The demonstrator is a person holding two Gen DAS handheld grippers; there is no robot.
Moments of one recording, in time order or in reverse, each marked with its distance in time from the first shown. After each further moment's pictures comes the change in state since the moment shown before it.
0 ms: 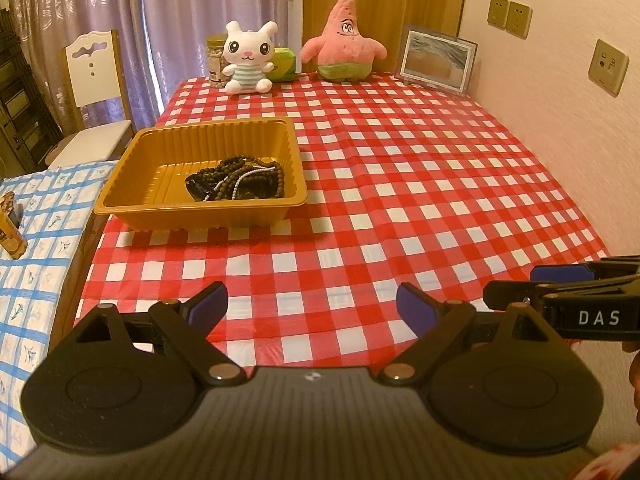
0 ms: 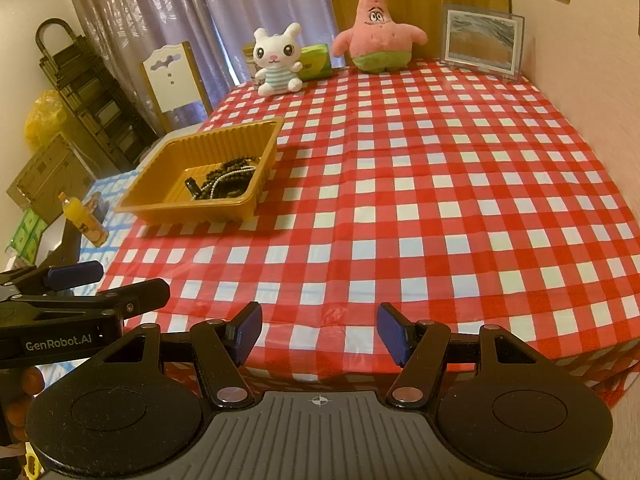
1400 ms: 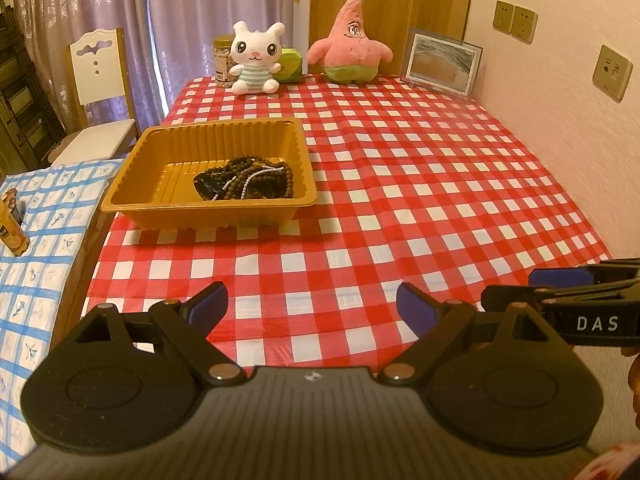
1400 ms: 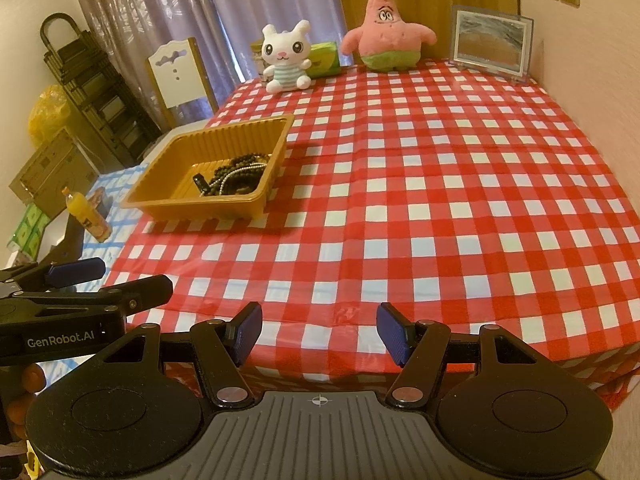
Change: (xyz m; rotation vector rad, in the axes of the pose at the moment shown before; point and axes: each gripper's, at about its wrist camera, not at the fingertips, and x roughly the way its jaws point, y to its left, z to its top) left arm -0.003 0.009 0.000 -0.010 -0.005 0.004; right arm 0.006 0.015 -0.002 -0.008 0.002 0.002
